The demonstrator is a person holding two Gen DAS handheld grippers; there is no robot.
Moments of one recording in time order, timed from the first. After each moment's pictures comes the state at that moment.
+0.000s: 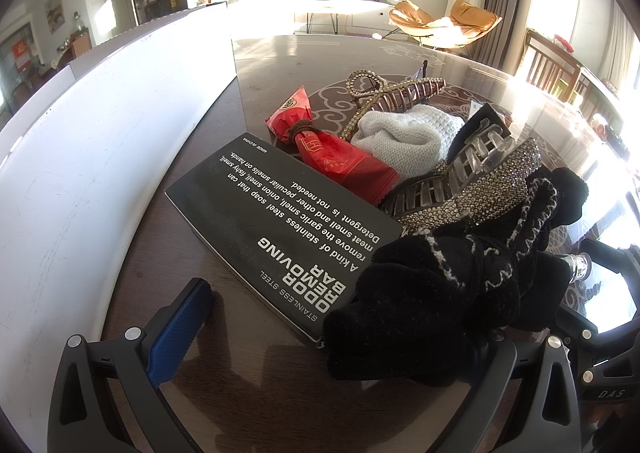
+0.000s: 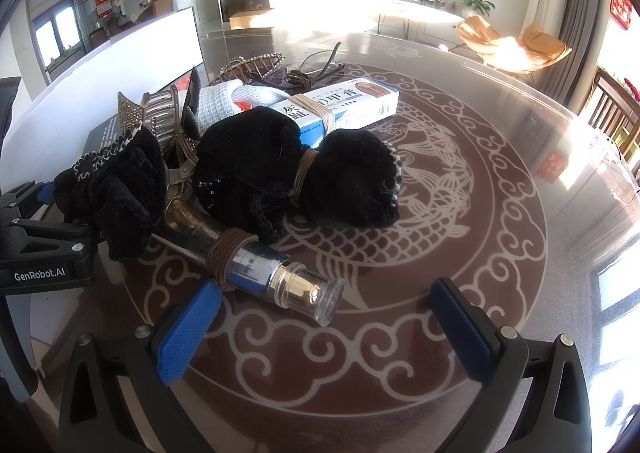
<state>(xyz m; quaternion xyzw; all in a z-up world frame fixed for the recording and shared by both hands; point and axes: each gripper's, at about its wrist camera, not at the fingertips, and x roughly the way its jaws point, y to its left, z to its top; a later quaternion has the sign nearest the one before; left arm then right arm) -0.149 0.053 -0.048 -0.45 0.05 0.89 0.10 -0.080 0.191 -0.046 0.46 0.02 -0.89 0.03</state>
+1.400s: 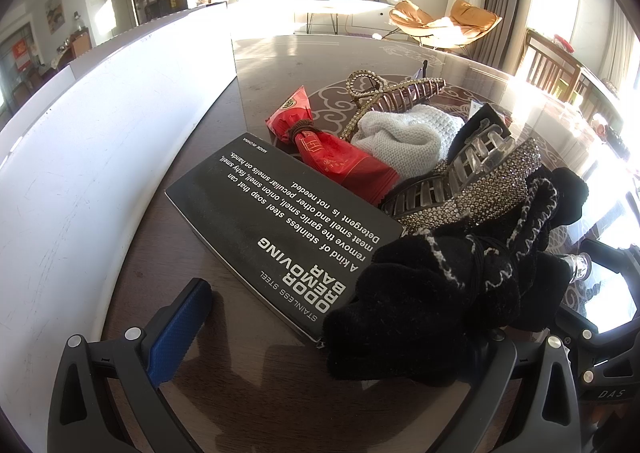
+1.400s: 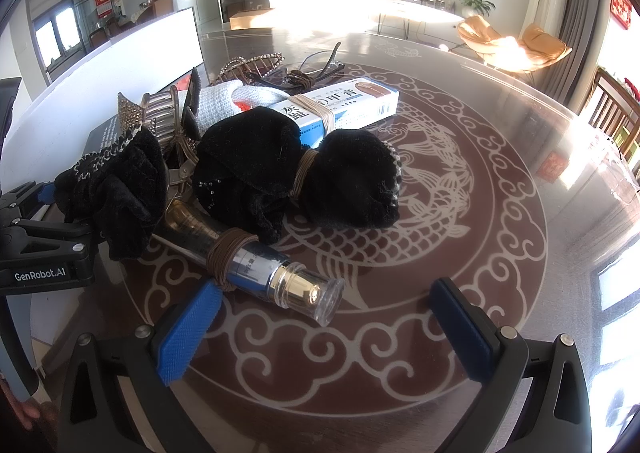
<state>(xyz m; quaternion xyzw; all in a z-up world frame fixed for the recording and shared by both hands) -0.149 0.051 -0.046 -0.45 0.05 0.89 0.10 -0.080 0.191 -0.047 0.46 0.02 -0.89 0.03</state>
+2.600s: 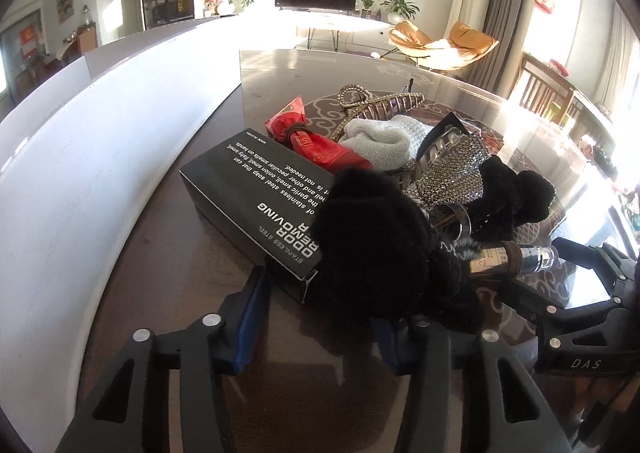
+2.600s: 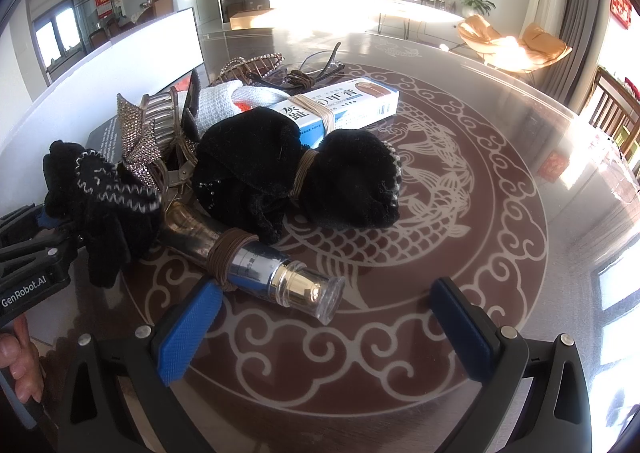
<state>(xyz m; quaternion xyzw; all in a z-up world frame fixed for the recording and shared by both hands) -0.105 0.035 -0.031 -0.43 0.00 0.90 0.11 -0.080 0.190 -0.047 0.46 0.02 -0.89 0.03</state>
